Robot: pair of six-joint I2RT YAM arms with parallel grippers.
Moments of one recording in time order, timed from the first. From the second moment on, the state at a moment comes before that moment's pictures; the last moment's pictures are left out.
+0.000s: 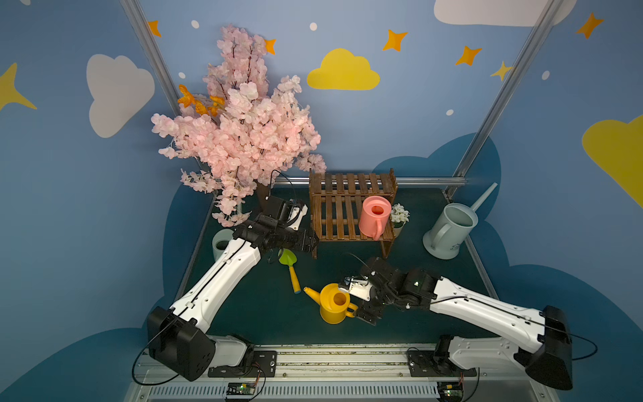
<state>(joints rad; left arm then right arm) -0.41 1.36 1.29 -0.81 0.28 -0.23 1.10 1.25 0.96 -0.82 -0.05 -0.24</state>
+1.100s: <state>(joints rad) -0.36 1.35 1.19 -0.75 0.35 -0.24 1.19 1.40 0.72 -0.33 0.03 -0.03</state>
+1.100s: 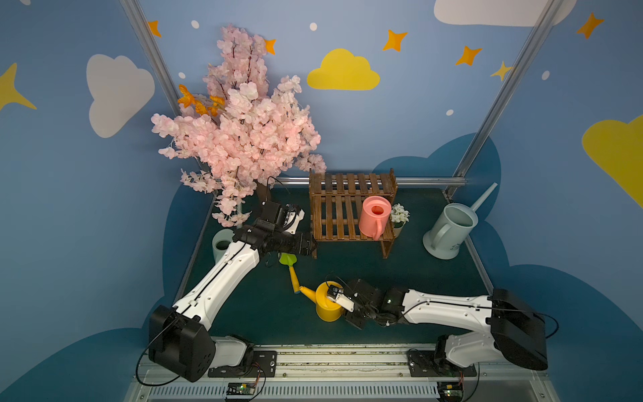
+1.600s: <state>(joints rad) -0.36 1.35 1.18 -0.72 0.36 -0.24 1.23 1.30 0.71 -0.32 0.08 0.00</state>
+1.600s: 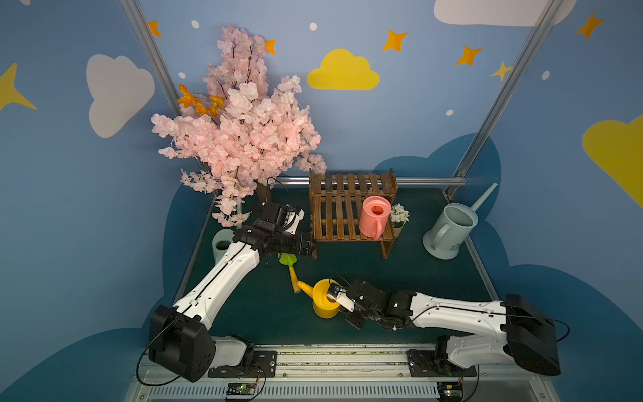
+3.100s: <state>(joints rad) -0.27 1.42 1.19 -0.66 0.43 -0.24 1.22 1.32 1.34 -0.95 0.48 0.53</state>
